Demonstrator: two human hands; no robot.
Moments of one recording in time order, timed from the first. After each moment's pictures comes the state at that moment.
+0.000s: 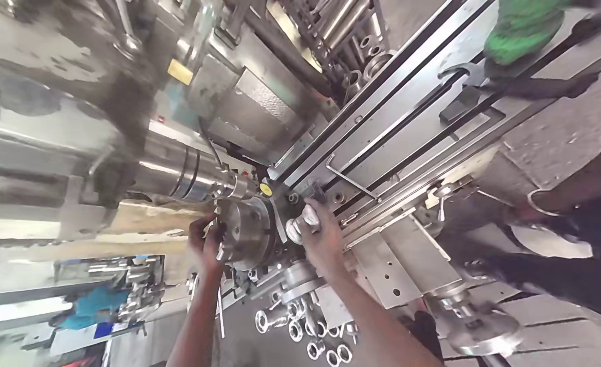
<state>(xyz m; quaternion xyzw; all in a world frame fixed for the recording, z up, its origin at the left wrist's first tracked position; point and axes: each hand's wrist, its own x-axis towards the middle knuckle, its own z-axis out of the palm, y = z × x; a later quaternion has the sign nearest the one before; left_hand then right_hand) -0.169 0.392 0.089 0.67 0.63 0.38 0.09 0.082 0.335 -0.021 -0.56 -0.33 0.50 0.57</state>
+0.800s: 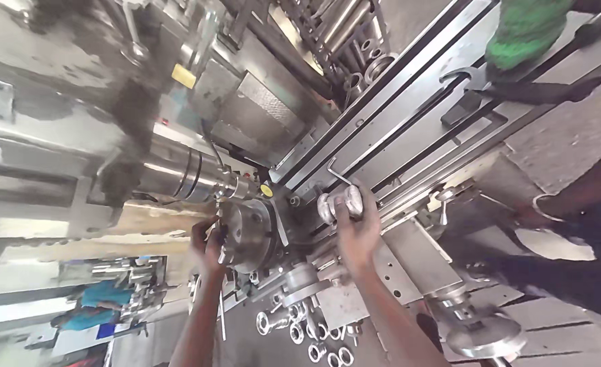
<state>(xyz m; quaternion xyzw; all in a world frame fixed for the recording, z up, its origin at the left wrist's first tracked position) -0.167 0.388 0.090 0.68 0.62 0.38 0.09 0.124 0.334 -0.026 -0.56 -0.23 0.38 0.70</state>
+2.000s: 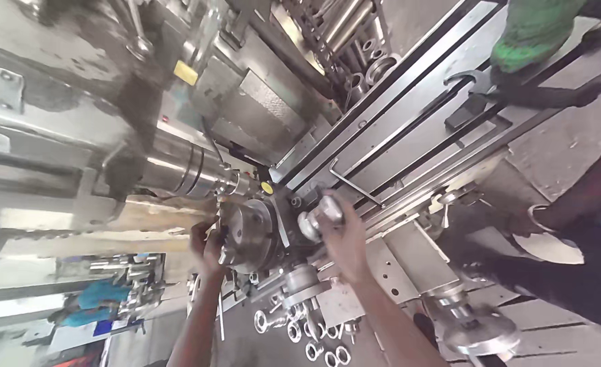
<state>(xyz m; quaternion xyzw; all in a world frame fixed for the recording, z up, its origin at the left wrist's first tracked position) -0.166 0.376 0.090 0.68 0.60 0.41 0.11 0.128 0.323 -0.013 -0.54 -0.31 0.47 0.63</state>
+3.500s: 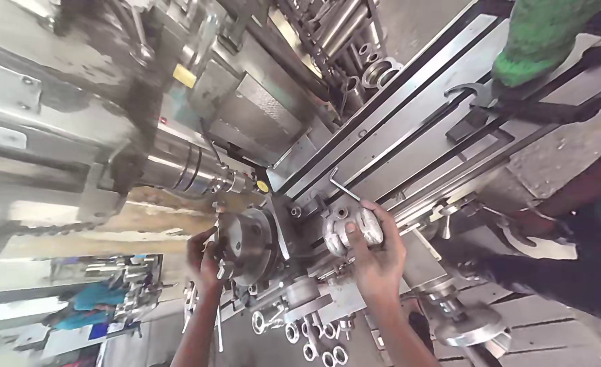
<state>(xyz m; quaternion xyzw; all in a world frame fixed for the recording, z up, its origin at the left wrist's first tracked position) -0.164 0.340 0.086 0.68 0.59 0.43 0.10 0.162 0.264 -0.001 -0.48 -0.20 0.37 0.77</state>
